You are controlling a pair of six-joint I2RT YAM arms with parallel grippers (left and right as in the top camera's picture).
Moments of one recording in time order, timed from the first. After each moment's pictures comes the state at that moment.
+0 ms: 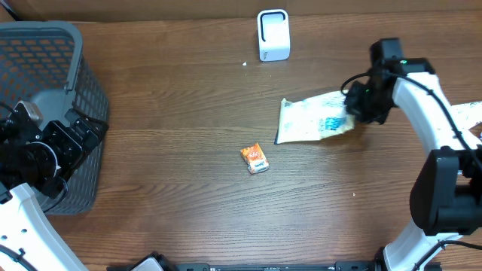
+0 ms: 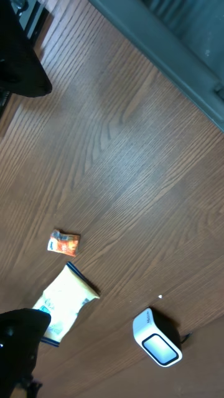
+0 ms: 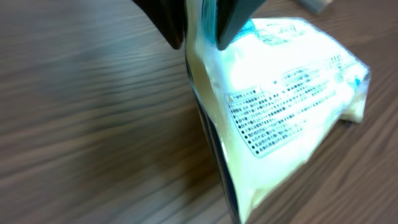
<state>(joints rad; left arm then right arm) 0.61 1.33 1.83 -1.69 0.38 -0.28 0.03 1.89 1.50 -1.03 -0.16 0.51</state>
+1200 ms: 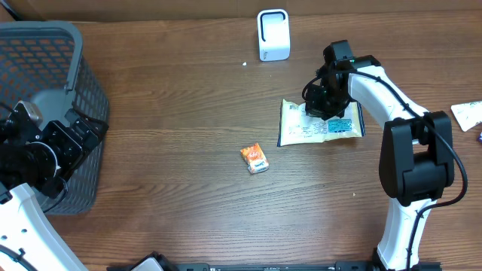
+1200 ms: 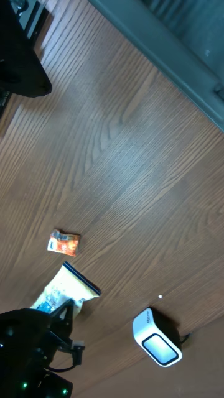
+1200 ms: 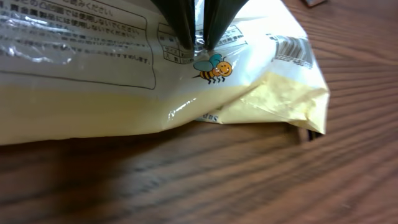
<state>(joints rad) 0.61 1.33 1.83 -1.69 0.38 -0.28 0.20 2.14 1.60 -0.89 -0.33 0.38</state>
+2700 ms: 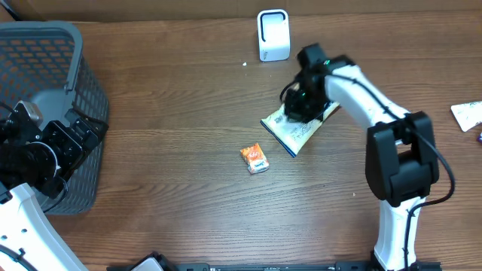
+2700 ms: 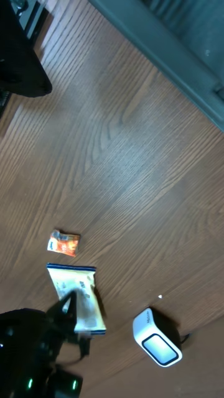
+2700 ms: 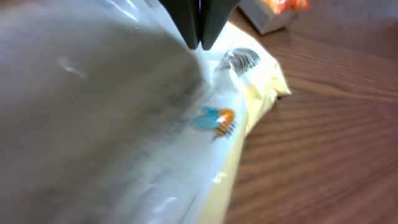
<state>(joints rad) 0.61 1.33 1.83 -1.69 0.38 -0.28 0.31 2.17 1.70 -1.01 -0.36 0.48</state>
